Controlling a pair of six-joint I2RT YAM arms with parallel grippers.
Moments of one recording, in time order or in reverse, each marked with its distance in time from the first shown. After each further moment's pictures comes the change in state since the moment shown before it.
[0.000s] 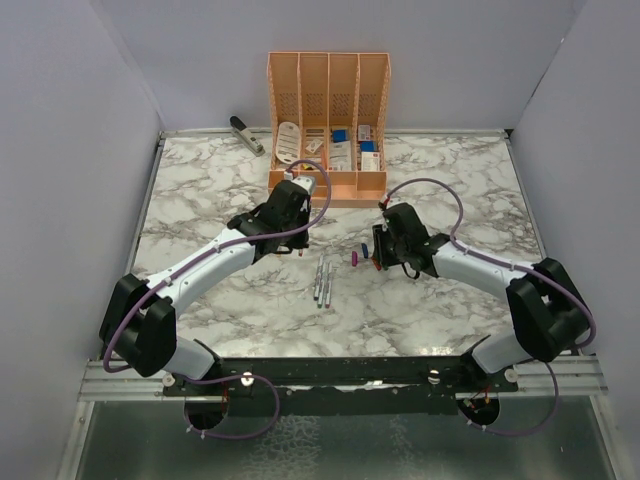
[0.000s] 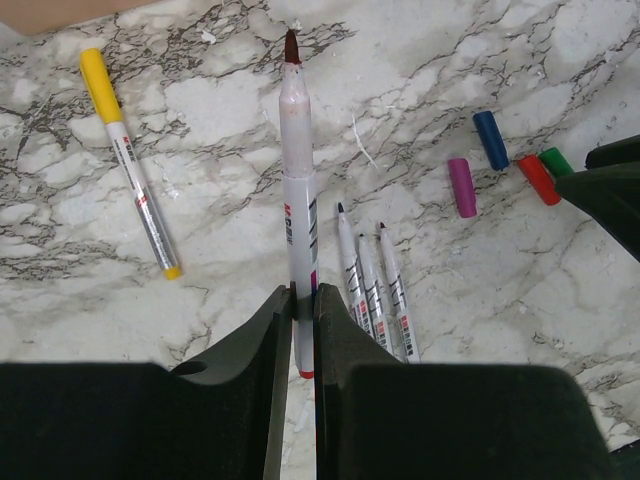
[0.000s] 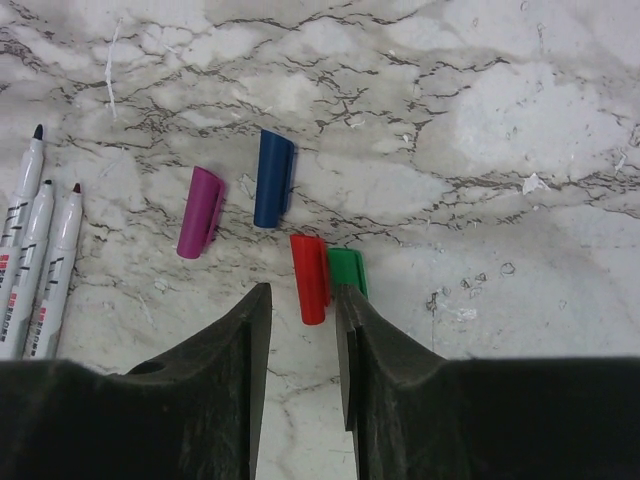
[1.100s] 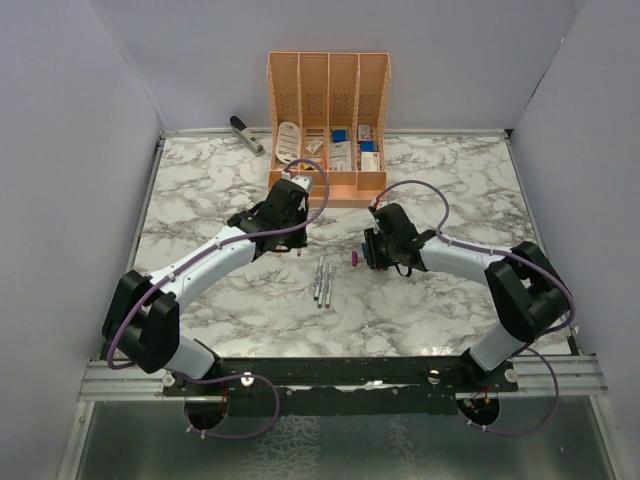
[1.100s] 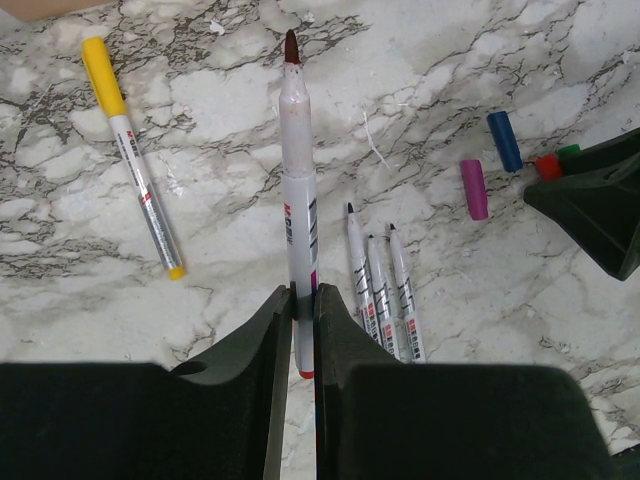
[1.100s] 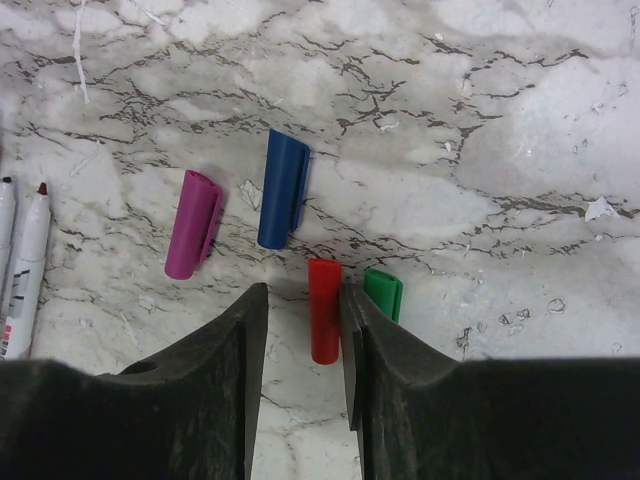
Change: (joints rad) left arm 0.026 0.021 0.000 0.002 0.019 -0.006; right arm 0.013 0.137 0.054 0.011 -0.049 -0.025
